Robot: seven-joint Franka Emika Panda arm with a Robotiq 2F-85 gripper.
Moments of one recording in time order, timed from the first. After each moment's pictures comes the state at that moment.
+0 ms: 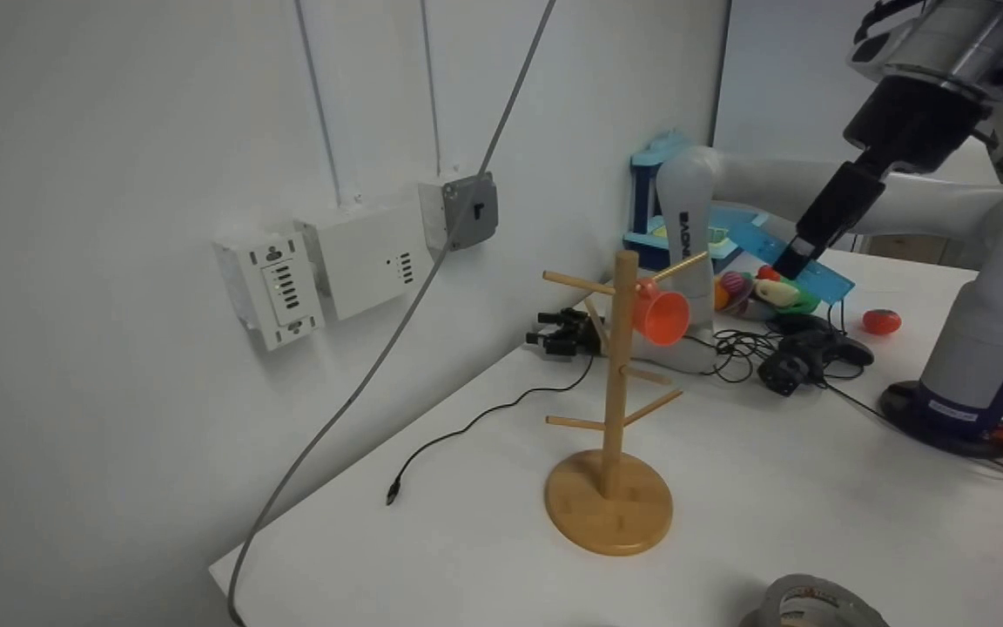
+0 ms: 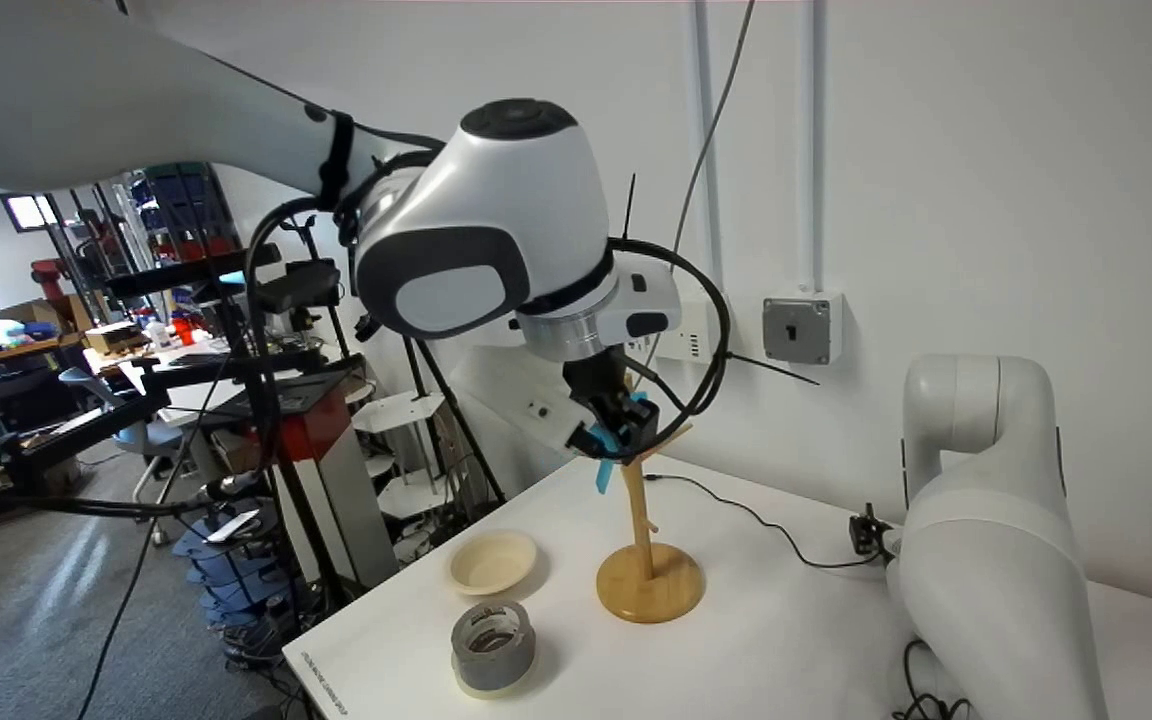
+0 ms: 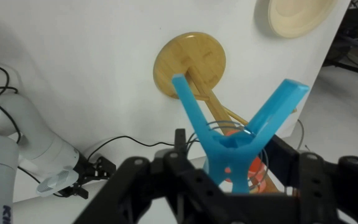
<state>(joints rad) 0.02 -0.06 -0.11 -2.21 0.54 2.40 -0.59</state>
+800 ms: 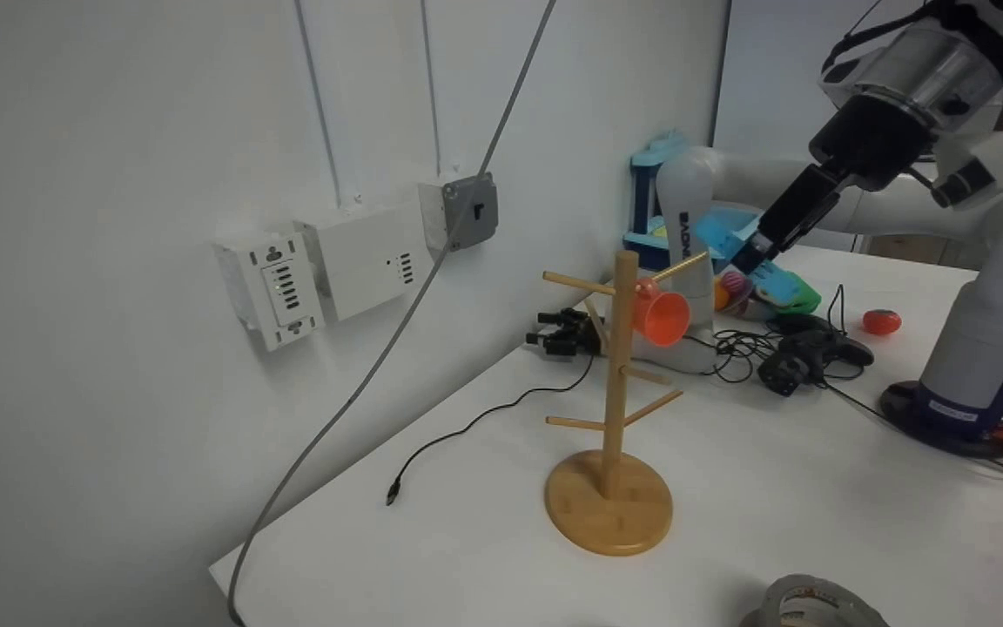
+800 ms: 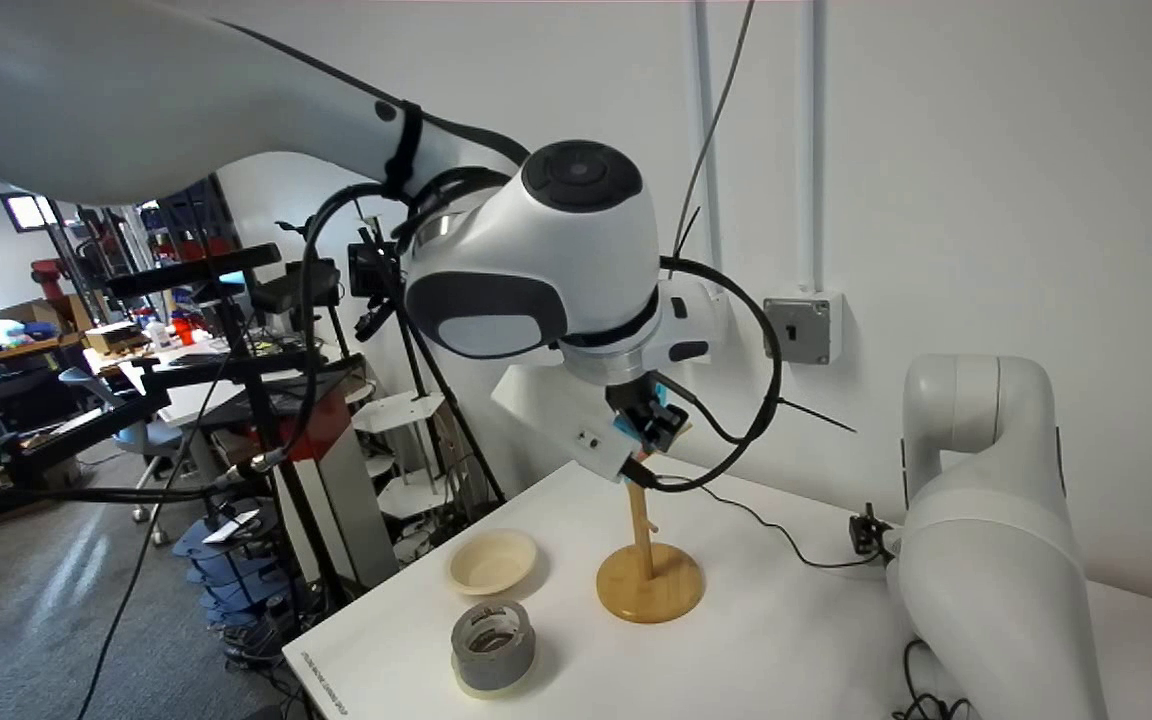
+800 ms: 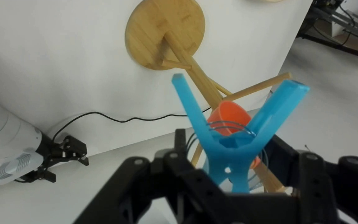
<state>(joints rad) -0.01 0.05 -0.10 -2.14 0.83 2.39 -0.86</state>
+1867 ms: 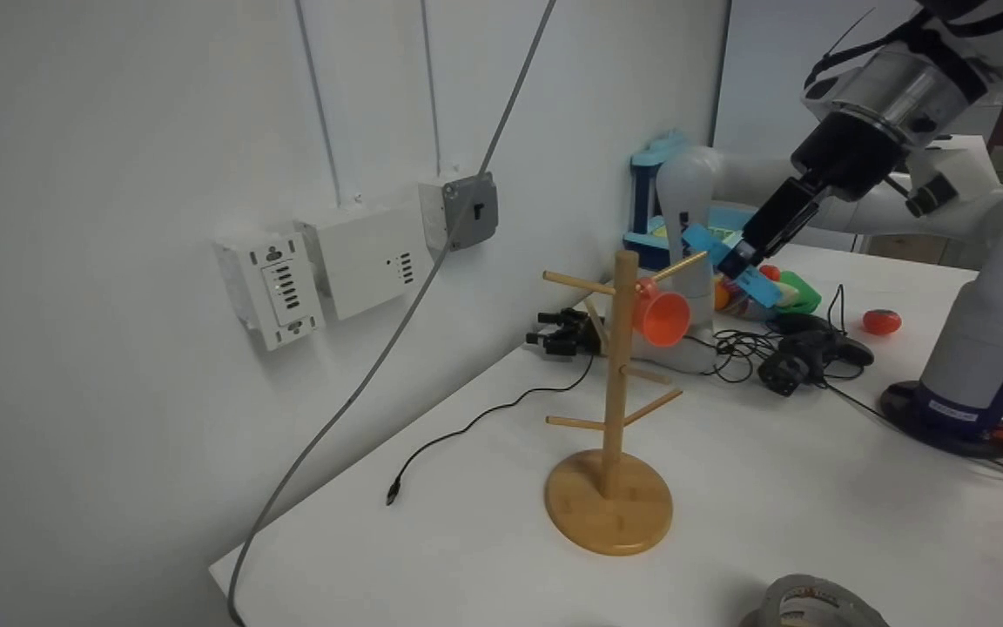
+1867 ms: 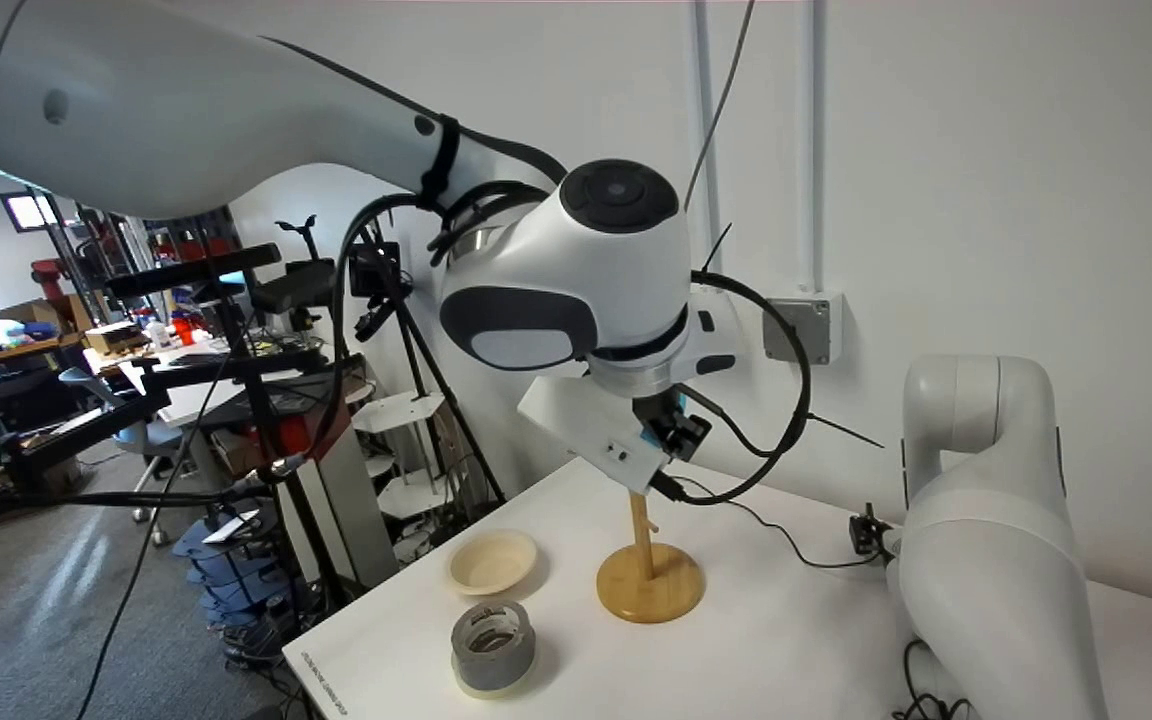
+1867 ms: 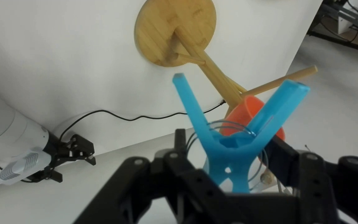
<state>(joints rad) -0.05 0.12 -0.08 -2.08 0.85 2.39 -0.88</state>
